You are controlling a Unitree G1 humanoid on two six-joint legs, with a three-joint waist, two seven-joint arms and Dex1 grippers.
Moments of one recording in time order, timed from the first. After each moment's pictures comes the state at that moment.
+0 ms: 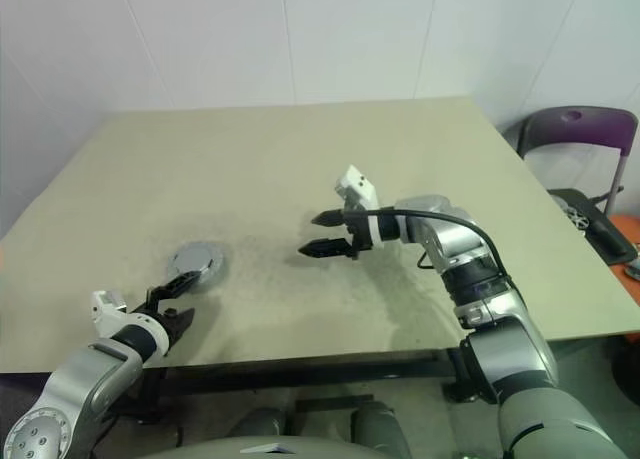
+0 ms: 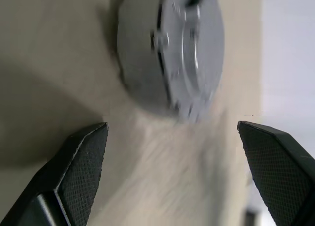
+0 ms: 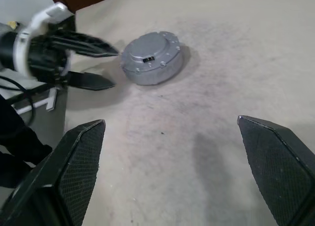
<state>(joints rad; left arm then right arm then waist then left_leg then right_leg) 0.34 0.30 0.30 -0.54 -1.86 0.55 0.74 -0.76 -0.46 0.27 0.29 0.39 0.68 1.19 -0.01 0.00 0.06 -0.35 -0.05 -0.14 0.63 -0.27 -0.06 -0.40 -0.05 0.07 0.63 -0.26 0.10</state>
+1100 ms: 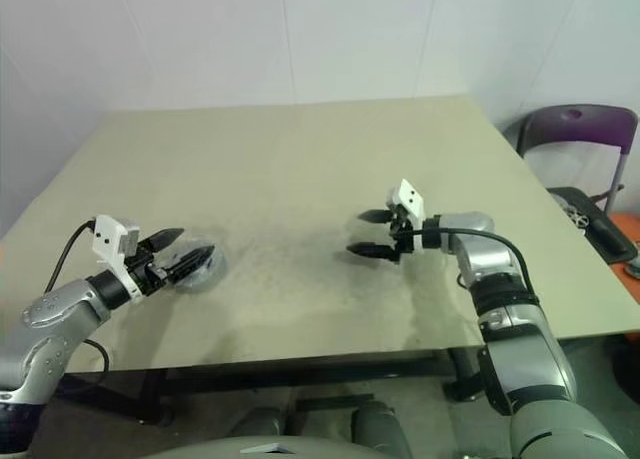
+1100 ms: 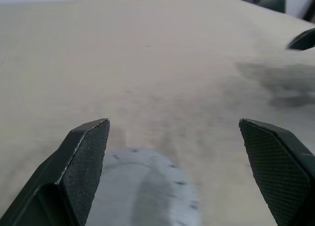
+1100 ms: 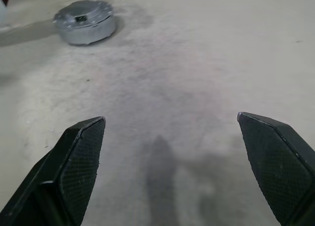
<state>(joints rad) 0.02 0.69 0.17 -0.14 -0.64 0.33 -0.58 -0.68 -0.52 0.13 0.64 0.27 0.14 1.26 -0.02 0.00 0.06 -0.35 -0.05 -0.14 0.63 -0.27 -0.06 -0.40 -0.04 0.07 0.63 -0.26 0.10</state>
